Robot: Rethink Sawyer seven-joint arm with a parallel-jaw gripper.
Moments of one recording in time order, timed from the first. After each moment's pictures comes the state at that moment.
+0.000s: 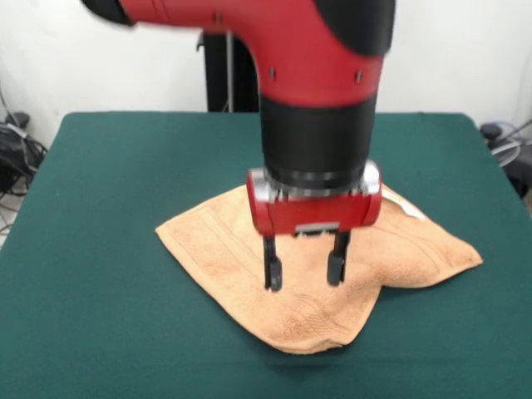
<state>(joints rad) -0.28 -0.44 0.14 1.08 -0.06 0.81 1.42</state>
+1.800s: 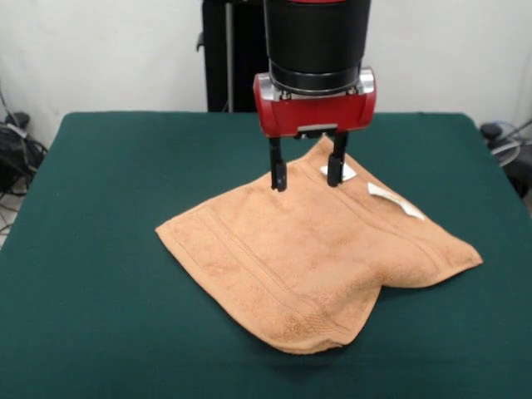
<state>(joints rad) -0.31 -0.64 0.13 1.42 -0.05 0.79 1.42</state>
